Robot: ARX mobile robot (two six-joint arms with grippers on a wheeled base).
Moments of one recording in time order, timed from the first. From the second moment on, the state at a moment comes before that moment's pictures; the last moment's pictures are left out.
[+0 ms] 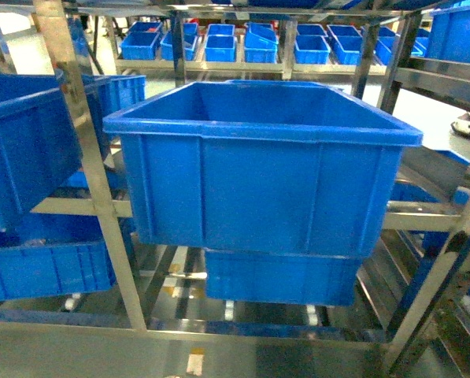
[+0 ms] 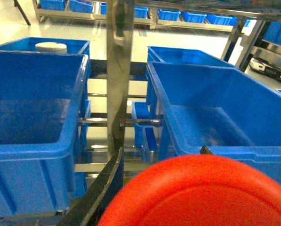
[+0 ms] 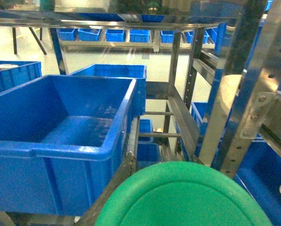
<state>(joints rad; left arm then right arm) 0.08 1.08 0.66 0.24 0.21 -0.07 0.05 0.91 0.46 0.39 0.05 0.01</state>
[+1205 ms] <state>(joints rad) 0.09 1.08 0.66 0.25 0.21 -0.07 0.05 0.92 0.46 0.39 0.05 0.01</state>
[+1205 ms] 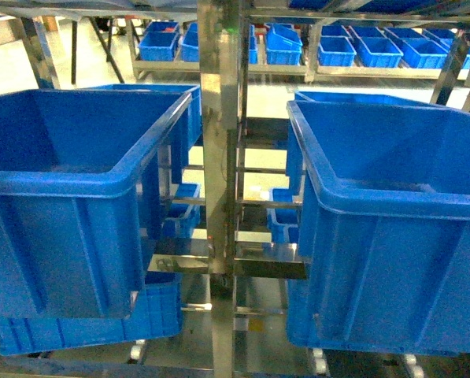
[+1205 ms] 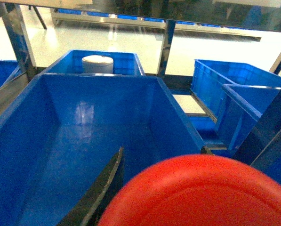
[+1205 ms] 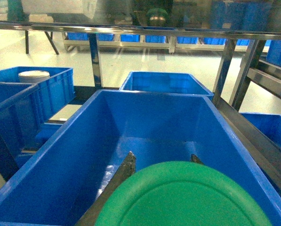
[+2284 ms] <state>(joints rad) 0.08 1.08 0.66 0.24 0.21 -0.07 0.05 1.69 0.82 0.66 0.18 0.01</state>
